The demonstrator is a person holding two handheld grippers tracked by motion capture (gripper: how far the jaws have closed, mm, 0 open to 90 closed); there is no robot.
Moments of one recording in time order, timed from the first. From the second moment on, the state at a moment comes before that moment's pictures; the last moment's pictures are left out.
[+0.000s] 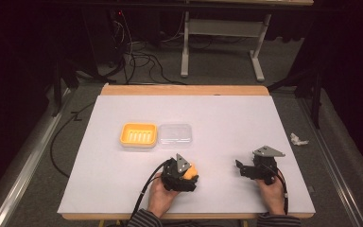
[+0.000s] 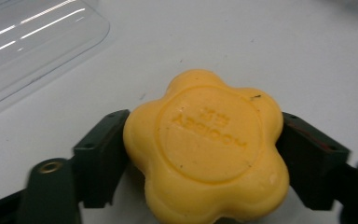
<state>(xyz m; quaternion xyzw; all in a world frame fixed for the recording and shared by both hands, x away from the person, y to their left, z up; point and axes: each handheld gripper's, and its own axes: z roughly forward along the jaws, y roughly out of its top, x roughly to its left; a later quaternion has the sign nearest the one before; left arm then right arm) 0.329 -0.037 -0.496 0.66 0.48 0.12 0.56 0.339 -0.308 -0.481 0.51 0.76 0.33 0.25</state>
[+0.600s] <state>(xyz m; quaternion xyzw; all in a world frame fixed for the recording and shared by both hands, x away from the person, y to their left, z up) 0.329 -0.031 -0.492 0.66 0.48 0.12 0.56 0.339 -0.308 -0.481 0.51 0.76 0.33 0.25</state>
